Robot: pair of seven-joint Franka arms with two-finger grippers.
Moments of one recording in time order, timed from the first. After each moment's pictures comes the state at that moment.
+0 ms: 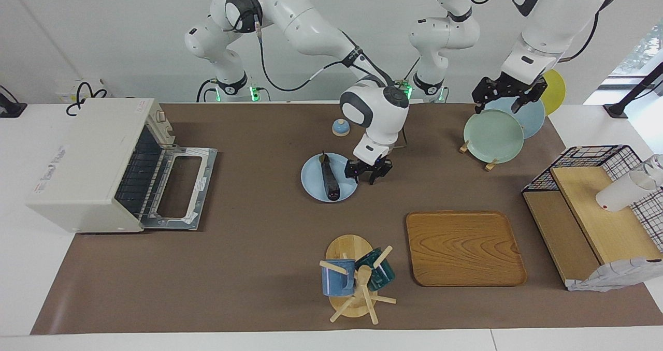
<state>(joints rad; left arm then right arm) -0.09 -0.13 -0.04 -1.74 0.00 1.56 -0.05 0.91 0.68 -0.14 -1.42 -0.10 2.03 0.76</state>
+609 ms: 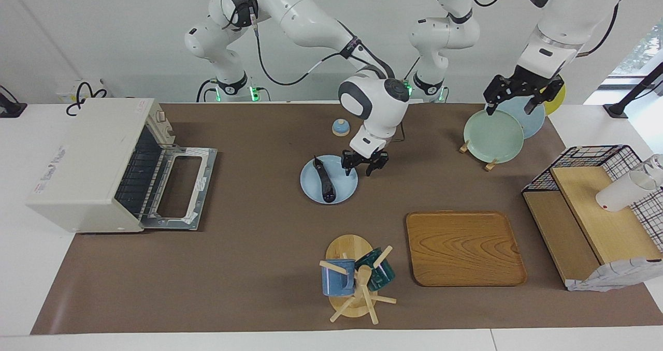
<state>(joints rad) -0.04 -0.04 -0.04 -1.61 0.00 1.52 -0.05 0.91 0.63 -0.14 -1.49 -0.10 2.02 0.76</state>
